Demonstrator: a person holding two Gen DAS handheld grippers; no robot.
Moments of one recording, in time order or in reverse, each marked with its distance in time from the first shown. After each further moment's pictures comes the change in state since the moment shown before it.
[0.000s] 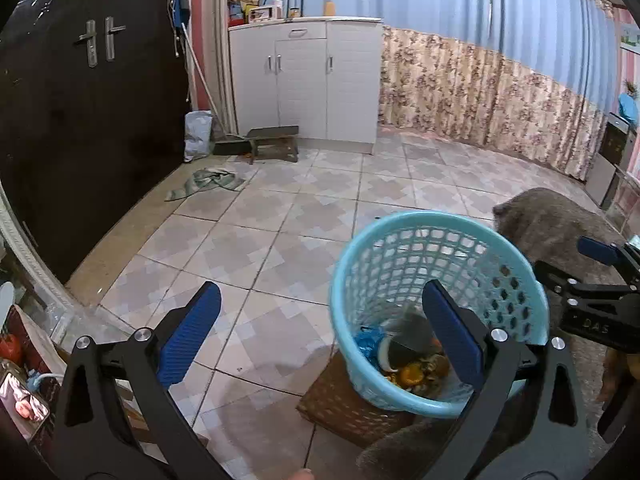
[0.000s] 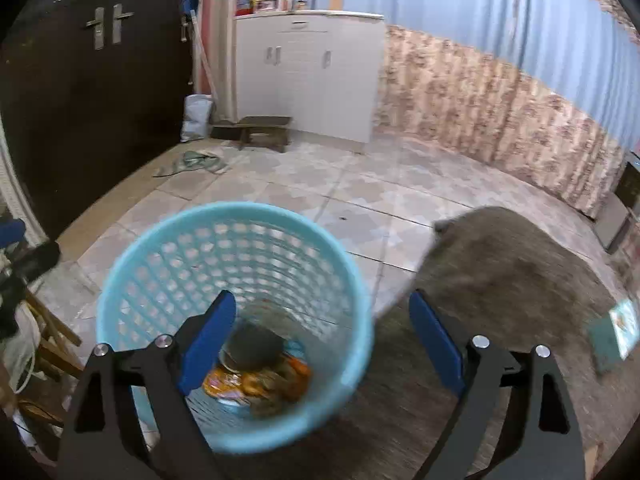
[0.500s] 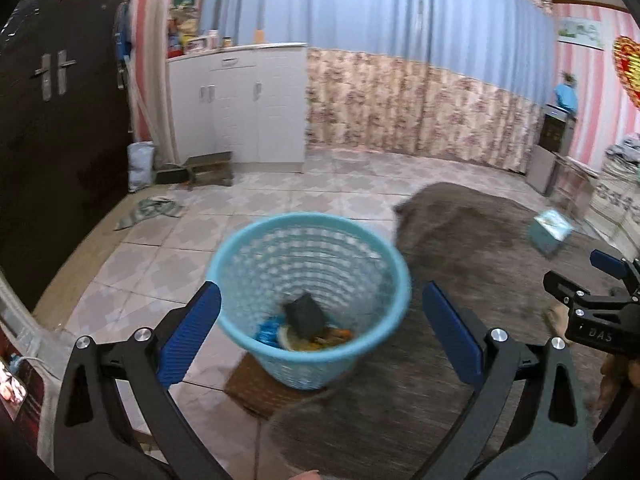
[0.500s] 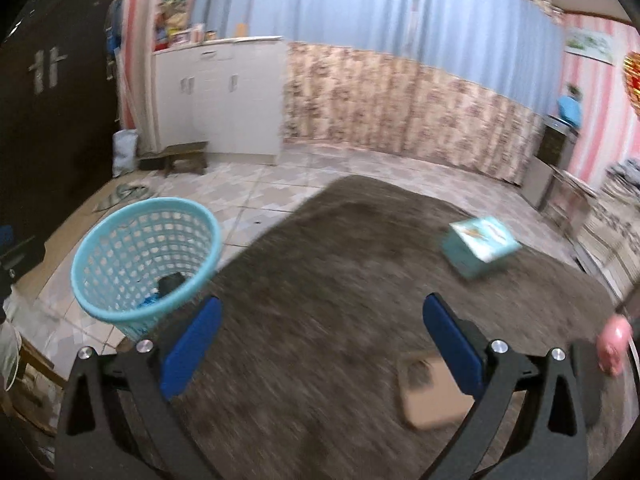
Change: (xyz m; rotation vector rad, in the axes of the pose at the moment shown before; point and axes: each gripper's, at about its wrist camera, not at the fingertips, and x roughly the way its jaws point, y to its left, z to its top) left arm -0.098 -0.096 -0.034 0.100 -0.075 -0.214; right arm -0.155 -0.102 -0.083 0.181 -0.059 -0.253
